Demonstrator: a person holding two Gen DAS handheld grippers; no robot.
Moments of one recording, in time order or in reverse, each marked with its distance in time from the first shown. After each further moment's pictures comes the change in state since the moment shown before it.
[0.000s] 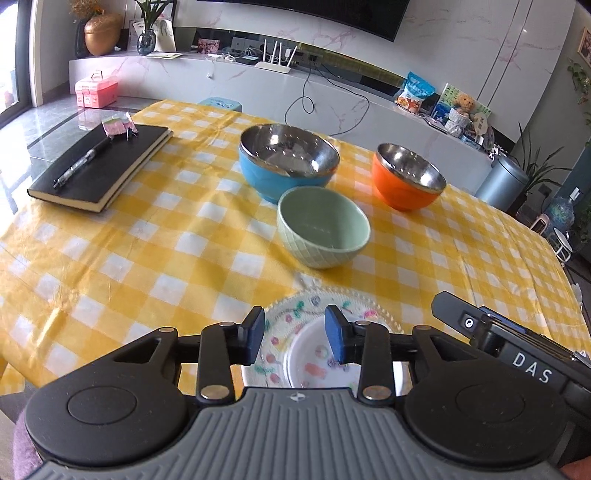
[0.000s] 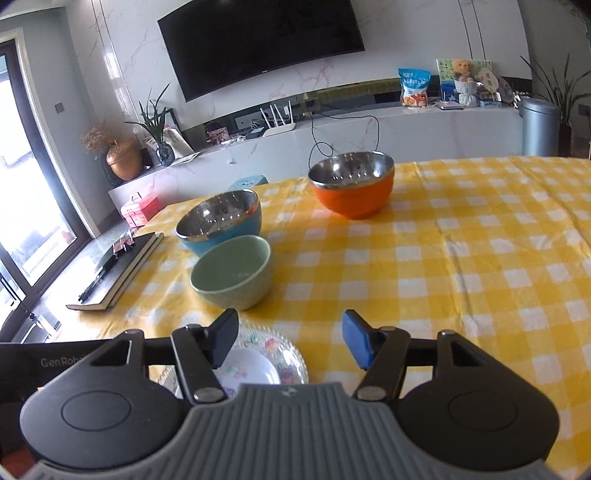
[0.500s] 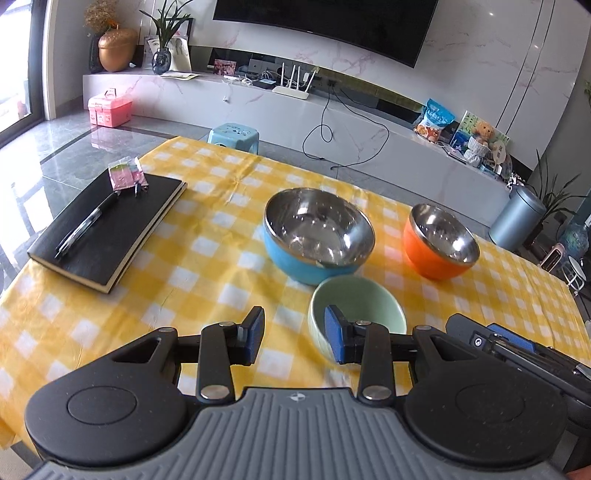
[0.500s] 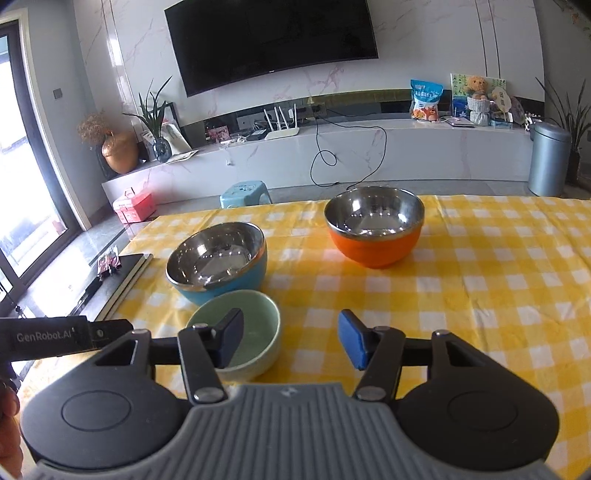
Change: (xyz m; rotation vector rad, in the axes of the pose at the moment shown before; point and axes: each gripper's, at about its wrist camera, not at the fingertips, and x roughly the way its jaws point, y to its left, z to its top) left arm 0.029 0.018 0.071 -0.022 -0.063 0.036; right arm 0.058 0.023 0.060 -0.057 0.009 -0.033
